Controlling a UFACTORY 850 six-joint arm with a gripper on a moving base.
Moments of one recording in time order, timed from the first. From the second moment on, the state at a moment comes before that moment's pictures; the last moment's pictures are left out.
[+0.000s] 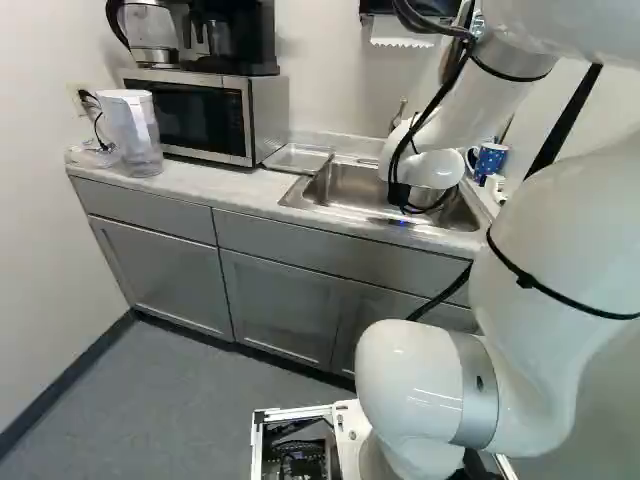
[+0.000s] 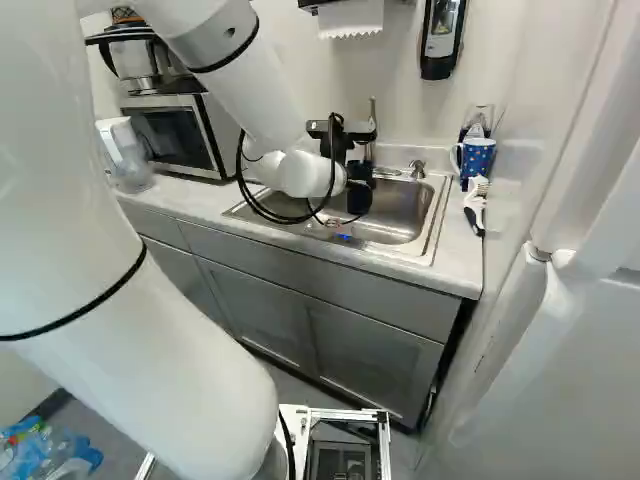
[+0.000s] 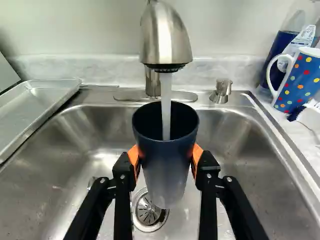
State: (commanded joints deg) arm -18.8 3.0 -35.1 0.0 28.4 0.0
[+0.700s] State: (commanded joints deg) arm -18.8 3.0 -35.1 0.0 28.4 0.0
